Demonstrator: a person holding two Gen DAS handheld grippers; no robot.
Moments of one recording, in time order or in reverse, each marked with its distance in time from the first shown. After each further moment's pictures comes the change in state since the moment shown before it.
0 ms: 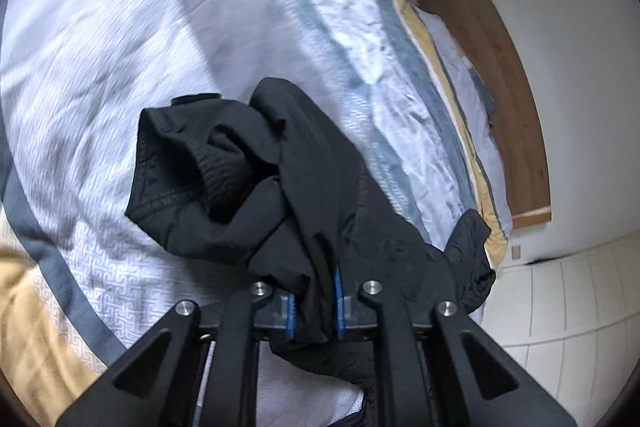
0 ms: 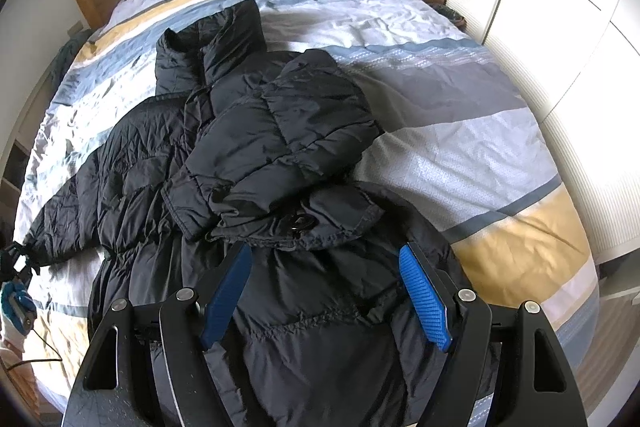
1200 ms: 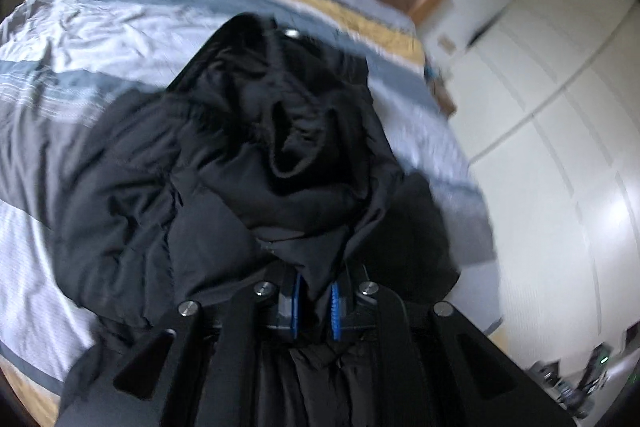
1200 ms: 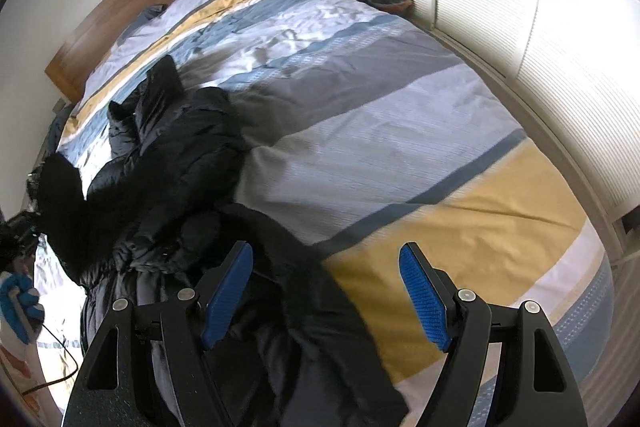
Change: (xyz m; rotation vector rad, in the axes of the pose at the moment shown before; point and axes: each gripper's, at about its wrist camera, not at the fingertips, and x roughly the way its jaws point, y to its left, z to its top) left arm 0.079 -0.341 -0.340 0.761 0.276 -0.077; right arm 0.020 -0.207 -0.024 0.237 -0.054 0.069
